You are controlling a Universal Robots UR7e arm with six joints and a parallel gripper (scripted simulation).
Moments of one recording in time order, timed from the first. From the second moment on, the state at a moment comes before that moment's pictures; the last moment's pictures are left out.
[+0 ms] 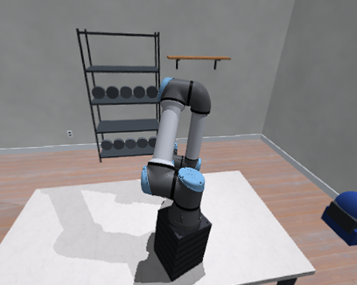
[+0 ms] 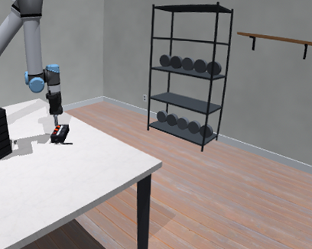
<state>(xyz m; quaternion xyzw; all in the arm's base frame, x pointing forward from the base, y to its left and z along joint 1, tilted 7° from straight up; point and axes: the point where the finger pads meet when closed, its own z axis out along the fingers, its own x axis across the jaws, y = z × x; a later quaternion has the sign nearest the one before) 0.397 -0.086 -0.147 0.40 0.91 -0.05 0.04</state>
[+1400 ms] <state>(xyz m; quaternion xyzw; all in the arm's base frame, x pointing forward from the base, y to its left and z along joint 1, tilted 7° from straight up) 0.396 -0.082 -0.119 0.40 0.91 -0.05 0.04</state>
